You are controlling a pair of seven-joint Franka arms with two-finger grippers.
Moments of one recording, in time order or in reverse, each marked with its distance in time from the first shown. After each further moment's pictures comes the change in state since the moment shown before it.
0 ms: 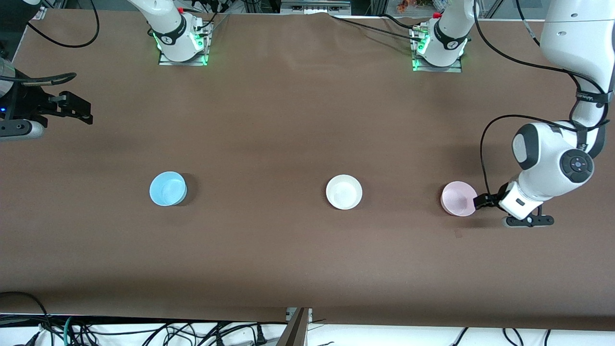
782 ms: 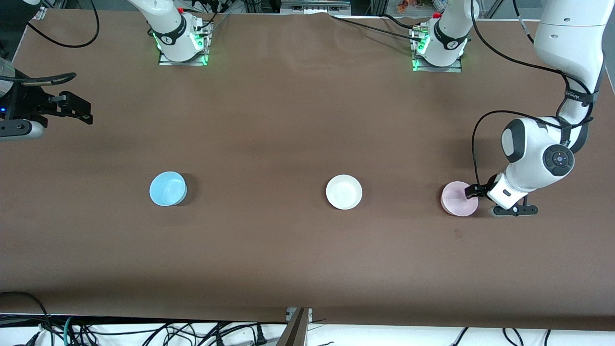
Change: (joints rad) left arm 0.000 -0.019 -0.003 -0.111 0.000 0.029 0.000; right arm 0.000 0.000 0.000 0.000 0.000 0.000 0.000
